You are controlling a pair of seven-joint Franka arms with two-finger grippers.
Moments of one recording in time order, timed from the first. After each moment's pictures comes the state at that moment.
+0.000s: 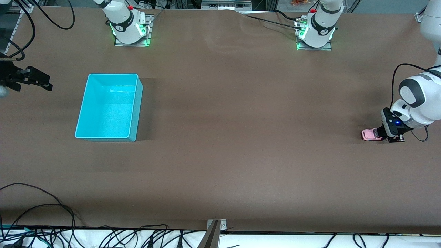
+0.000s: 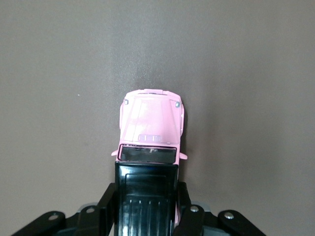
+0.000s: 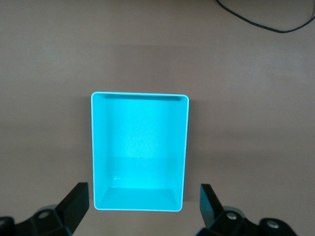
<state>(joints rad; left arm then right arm) 0.54 0.54 -0.11 -1.99 0.07 2.59 1.89 -0.13 0.06 0.10 -1.54 -0.03 1.58 -0.06</state>
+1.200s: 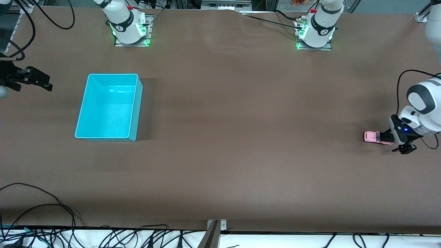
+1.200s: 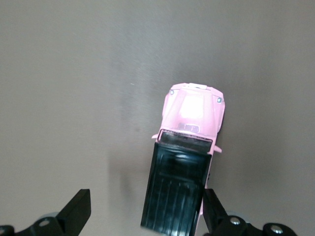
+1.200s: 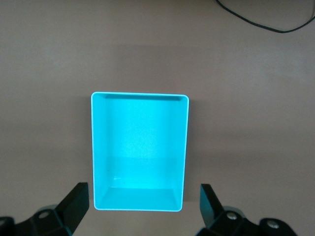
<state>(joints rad) 0.56 0.59 -0.16 -1.80 0.07 2.49 1.88 -0.13 0.06 0.10 -1.54 -0.03 1.58 -0.06</state>
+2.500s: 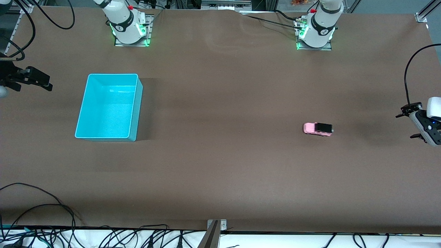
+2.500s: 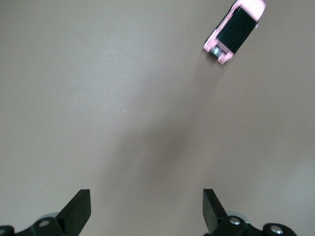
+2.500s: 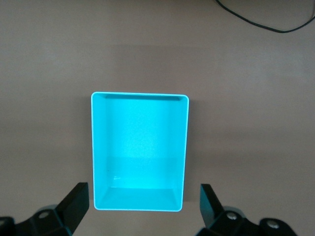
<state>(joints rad) 0.48 0.38 -0.18 -1.62 0.07 1.86 1.29 -0.13 0.06 0.10 -1.54 -0.03 1.58 -0.06</state>
